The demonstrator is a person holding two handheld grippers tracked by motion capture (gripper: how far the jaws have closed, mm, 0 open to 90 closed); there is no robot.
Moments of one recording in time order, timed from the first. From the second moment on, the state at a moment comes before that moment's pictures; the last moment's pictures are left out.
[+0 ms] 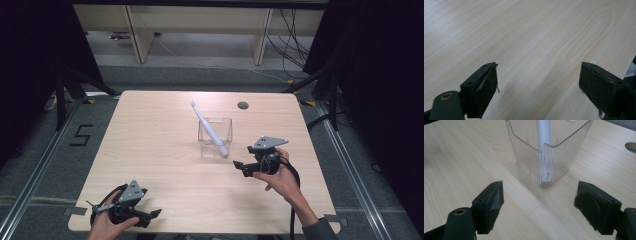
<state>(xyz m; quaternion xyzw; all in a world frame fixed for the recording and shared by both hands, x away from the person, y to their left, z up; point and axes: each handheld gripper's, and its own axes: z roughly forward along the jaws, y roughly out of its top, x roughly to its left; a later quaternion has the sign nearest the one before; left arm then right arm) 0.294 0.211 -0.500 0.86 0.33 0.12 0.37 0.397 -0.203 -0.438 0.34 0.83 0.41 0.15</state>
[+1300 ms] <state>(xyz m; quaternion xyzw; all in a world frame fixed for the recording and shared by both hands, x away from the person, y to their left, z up) 0.294 0.210 -0.501 0.85 0.34 0.12 0.38 0.357 -0.218 -0.471 0.37 0.82 0.42 0.13</state>
